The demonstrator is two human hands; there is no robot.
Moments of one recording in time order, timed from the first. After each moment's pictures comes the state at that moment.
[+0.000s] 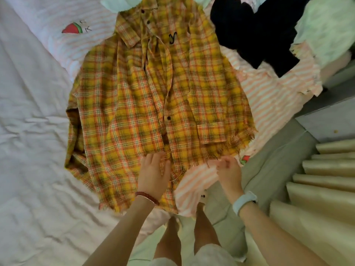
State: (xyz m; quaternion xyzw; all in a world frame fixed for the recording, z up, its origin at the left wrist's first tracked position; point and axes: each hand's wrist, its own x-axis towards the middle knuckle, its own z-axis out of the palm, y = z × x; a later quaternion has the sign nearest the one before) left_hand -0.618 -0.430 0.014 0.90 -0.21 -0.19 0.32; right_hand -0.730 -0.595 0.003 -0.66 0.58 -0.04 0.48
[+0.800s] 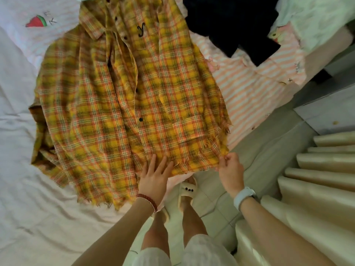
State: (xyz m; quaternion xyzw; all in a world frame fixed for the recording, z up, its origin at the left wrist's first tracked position) left_hand -0.700 -0.510 -0.013 0.88 -0.41 -0.25 -0.02; right_hand -0.806 -0.699 -0.008 -0.75 0.52 -0.02 0.41
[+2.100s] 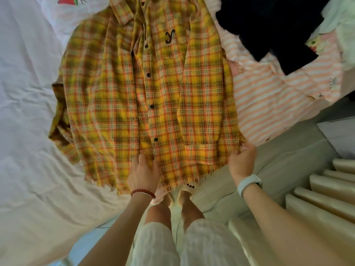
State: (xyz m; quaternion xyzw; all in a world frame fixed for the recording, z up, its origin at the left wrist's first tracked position) left_hand -0.694 -0.509 0.002 0.97 0.05 -0.19 0.16; right_hand -0.763 -0.739 -0.017 -0.71 0.57 -0.01 0.40
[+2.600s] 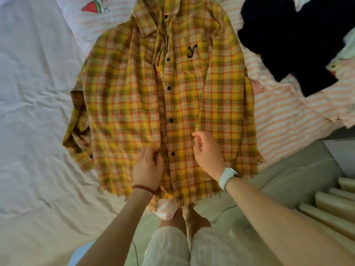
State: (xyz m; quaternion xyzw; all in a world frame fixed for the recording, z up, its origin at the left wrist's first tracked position) left_hand -0.627 -0.493 0.006 0.95 -0.03 -0.14 0.28; right_hand -0.655 -0.669 0.011 -0.90 0.18 0.07 0.39
